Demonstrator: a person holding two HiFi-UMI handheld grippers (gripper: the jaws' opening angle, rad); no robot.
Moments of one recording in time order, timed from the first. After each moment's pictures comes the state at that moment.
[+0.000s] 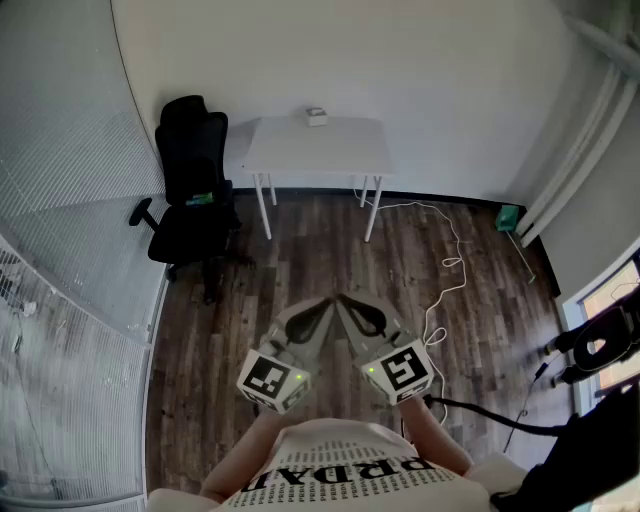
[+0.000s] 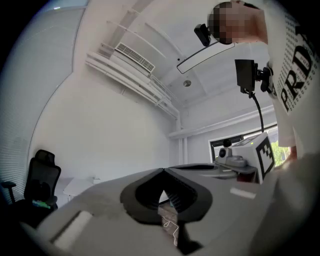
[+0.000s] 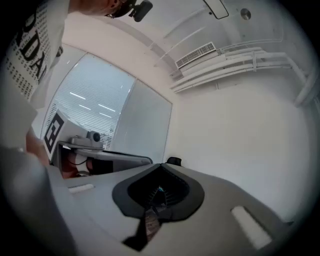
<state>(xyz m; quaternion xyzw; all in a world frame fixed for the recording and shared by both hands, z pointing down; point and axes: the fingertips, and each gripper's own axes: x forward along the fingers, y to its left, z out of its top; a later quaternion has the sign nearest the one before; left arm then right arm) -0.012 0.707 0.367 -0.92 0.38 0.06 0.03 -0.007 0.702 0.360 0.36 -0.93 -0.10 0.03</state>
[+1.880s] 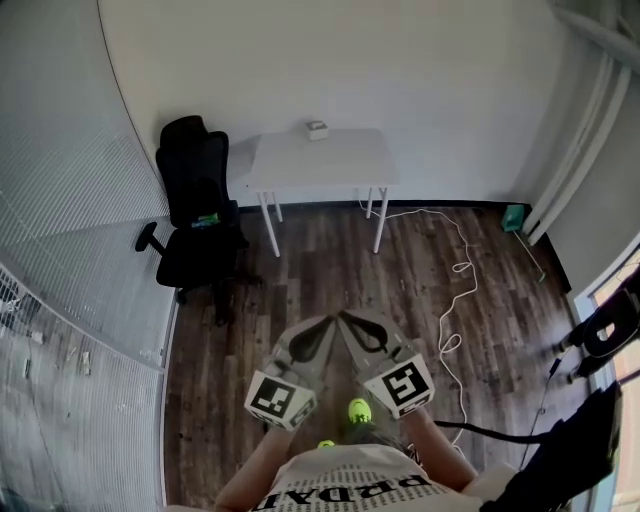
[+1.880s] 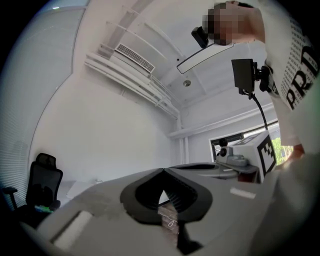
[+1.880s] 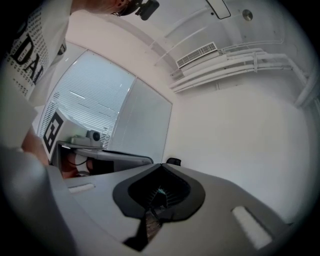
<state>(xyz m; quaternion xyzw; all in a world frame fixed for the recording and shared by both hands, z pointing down) -0.045 0.688 0.365 -0.92 0.39 0.08 0.02 -0.041 0.682 0.369 0.37 -0.92 -0.11 0.03</state>
